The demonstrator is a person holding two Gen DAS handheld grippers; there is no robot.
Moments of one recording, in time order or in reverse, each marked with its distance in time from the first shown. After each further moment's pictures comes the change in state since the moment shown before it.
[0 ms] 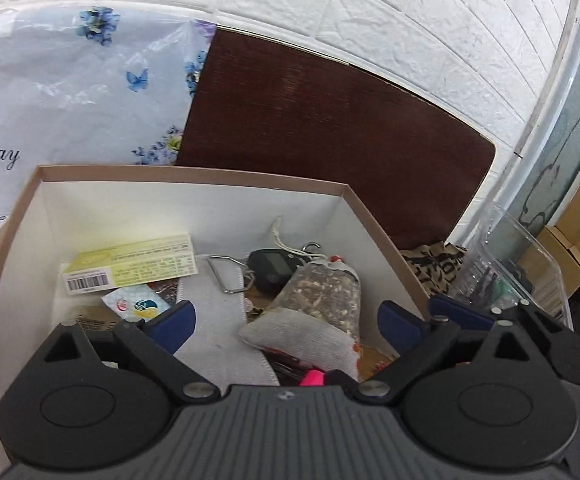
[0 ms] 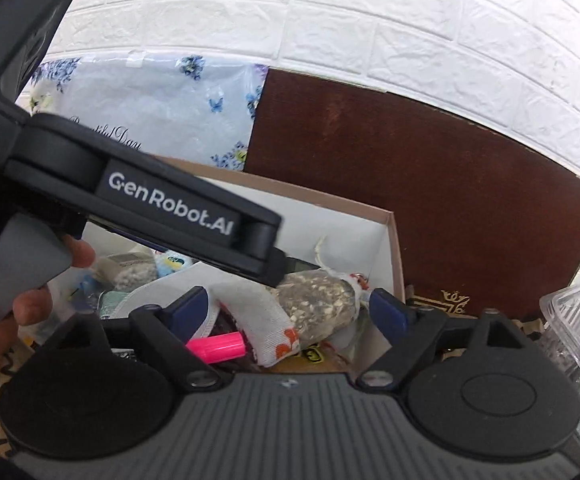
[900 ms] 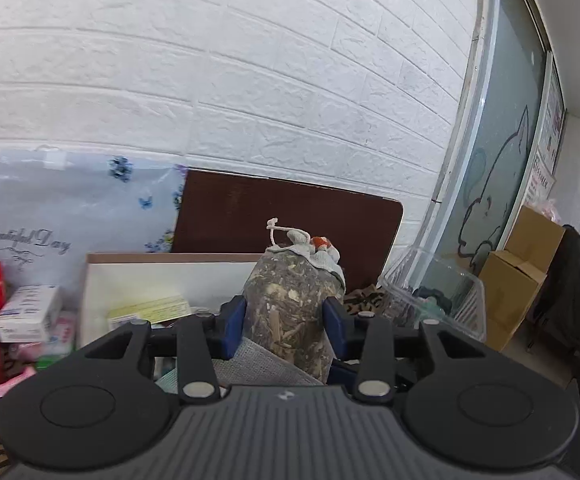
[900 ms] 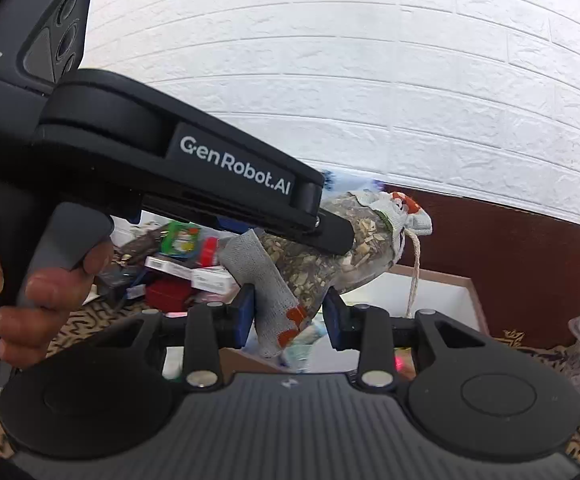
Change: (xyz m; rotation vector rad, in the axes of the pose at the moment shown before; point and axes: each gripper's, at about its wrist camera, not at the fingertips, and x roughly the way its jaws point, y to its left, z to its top) left arm -0.158 -0.035 -0.024 0.108 -0.236 -0.100; right arm -0.136 0.086 0.012 0.021 -0.231 0.178
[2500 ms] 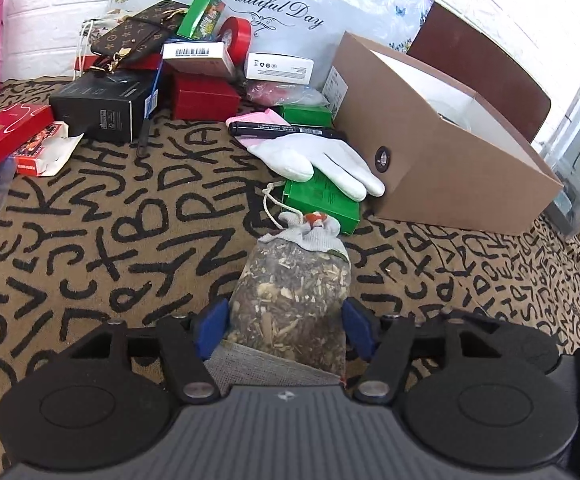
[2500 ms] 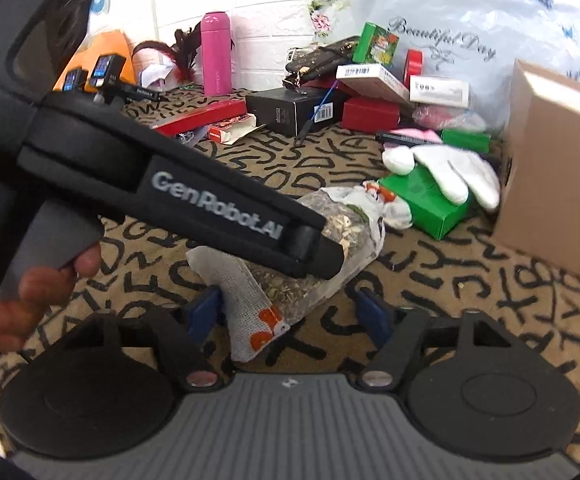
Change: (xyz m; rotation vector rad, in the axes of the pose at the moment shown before) left arm -0.113 0.189 -0.171 -0.204 0.348 0.280; right arm 0.077 0.204 -0.113 0.048 0.389 0.318
